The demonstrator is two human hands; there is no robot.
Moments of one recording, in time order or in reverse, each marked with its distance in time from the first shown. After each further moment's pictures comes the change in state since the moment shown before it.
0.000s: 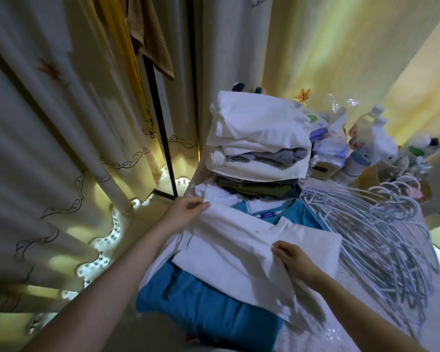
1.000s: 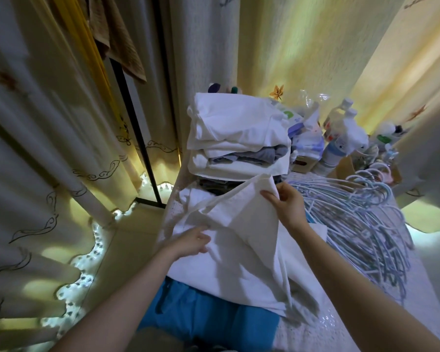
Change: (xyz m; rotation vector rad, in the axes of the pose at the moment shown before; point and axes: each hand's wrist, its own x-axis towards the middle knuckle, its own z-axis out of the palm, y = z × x) left_hand 0.014 -0.045 0.048 0.162 -0.431 -0.341; right_hand 0.046 -0.079 -0.034 0.182 0.632 -0.158
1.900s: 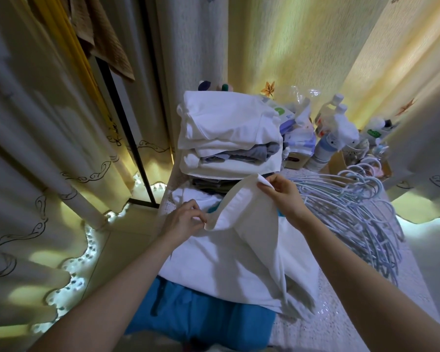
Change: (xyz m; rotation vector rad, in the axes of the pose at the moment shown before) left_hand 0.013 0.014 -0.017 0.535 0.509 0.676; right_hand 0.007 -0.018 -0.017 0.127 -0.205 0.068
